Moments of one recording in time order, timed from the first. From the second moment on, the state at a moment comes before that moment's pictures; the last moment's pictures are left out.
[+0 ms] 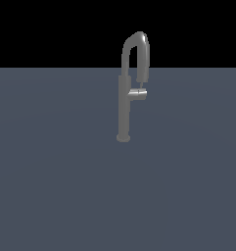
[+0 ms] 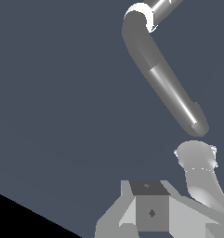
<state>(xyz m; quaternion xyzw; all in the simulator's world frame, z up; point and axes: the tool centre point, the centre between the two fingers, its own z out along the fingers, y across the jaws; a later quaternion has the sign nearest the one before) -0.033 -0.017 0.456 -0.90 0.23 0.28 0.23</state>
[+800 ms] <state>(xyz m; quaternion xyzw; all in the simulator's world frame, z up) 0.040 -0.045 0.394 -0.79 0.32 0.39 0.33</state>
